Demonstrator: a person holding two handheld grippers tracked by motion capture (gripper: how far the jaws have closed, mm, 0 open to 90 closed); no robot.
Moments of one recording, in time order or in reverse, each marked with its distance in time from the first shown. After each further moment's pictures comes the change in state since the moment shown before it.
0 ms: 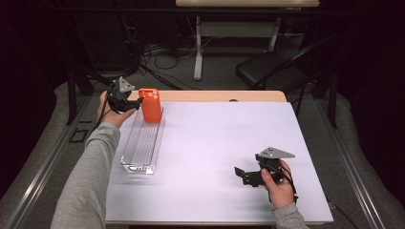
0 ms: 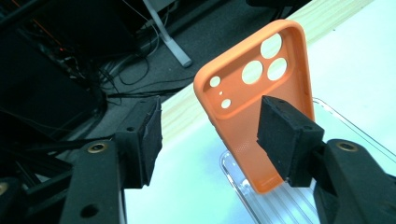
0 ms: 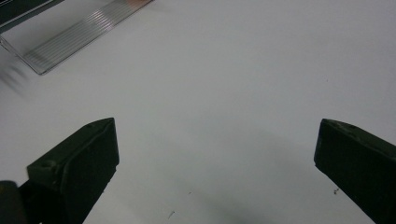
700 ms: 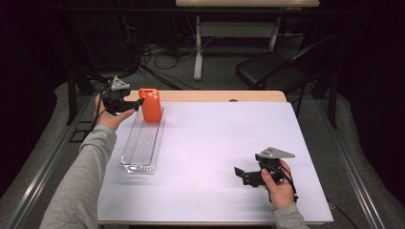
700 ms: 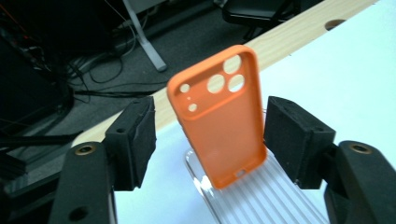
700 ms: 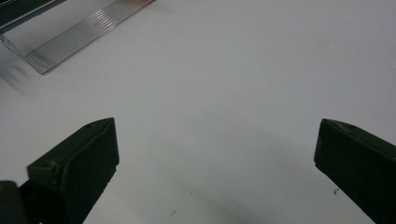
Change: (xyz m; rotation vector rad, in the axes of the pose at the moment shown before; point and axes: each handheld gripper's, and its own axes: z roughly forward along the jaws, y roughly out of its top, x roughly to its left) left arm -0.003 0.005 -0.027 -0.032 -0.128 -0.136; right arm 0.001 0.000 -0.001 0.000 0.006 -0.001
